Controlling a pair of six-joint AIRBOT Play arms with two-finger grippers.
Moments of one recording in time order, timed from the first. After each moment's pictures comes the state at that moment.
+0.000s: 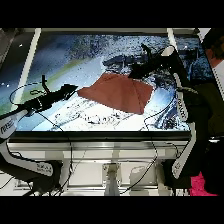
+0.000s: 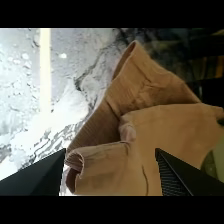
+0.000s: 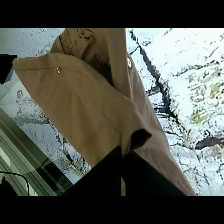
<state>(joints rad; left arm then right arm) 0.22 -1.67 0.85 -0.12 -0.96 -0.38 0.07 -2.08 2.05 -0.79 1.43 1.39</state>
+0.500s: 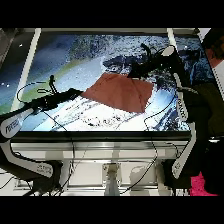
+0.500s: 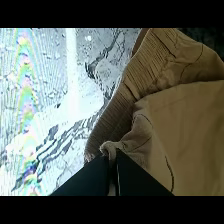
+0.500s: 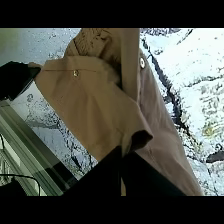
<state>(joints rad) 0.13 -1.68 0.86 -0.08 -0.88 -0.35 0.07 -2.08 2.05 -0.76 1.43 1.38</state>
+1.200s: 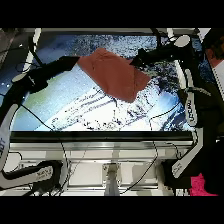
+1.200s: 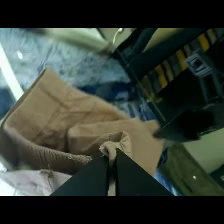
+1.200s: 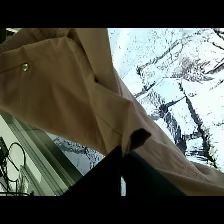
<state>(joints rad) 0.03 -1.33 1.09 -0.15 -0.90 -0.34 0.05 -1.93 2.06 -0.69 1.39 1.39</state>
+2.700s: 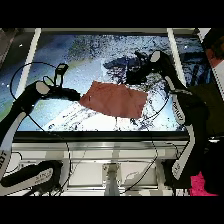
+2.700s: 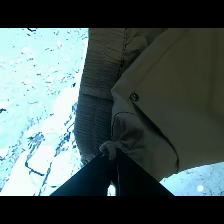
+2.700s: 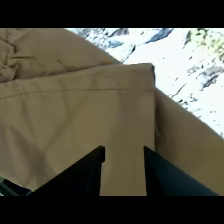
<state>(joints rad) -0.12 -1.26 0.97 1.09 -0.80 -1.10 0.17 -2.05 1.96 -1.03 1.35 1.52</state>
